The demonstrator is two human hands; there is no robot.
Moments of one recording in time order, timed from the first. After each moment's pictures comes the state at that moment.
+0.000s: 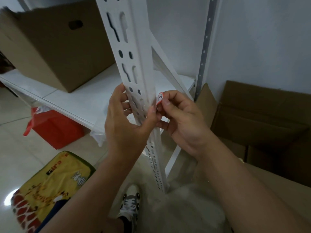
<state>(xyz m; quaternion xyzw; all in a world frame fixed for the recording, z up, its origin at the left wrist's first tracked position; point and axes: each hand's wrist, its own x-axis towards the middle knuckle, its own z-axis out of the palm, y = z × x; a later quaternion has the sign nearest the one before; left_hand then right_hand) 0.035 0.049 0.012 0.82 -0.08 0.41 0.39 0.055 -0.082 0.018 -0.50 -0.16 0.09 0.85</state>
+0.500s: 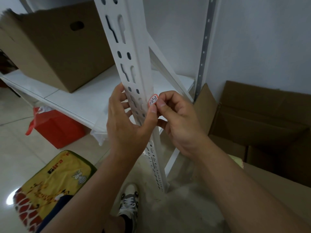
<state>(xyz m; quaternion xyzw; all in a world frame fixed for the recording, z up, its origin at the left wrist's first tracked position) 0.032 0.042 0.012 0.80 -0.06 0.41 0.42 0.050 -0.075 0.017 -0.56 -0.14 0.04 0.82</state>
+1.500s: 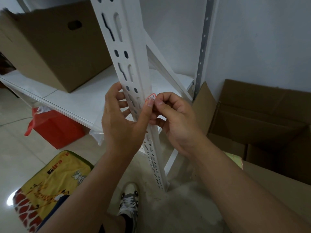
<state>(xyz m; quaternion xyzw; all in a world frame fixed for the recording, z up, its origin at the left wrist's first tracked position) 0.035 0.047 0.015 0.80 -0.05 0.41 0.42 0.048 -0.074 0.019 -0.54 -0.14 0.04 0.83</state>
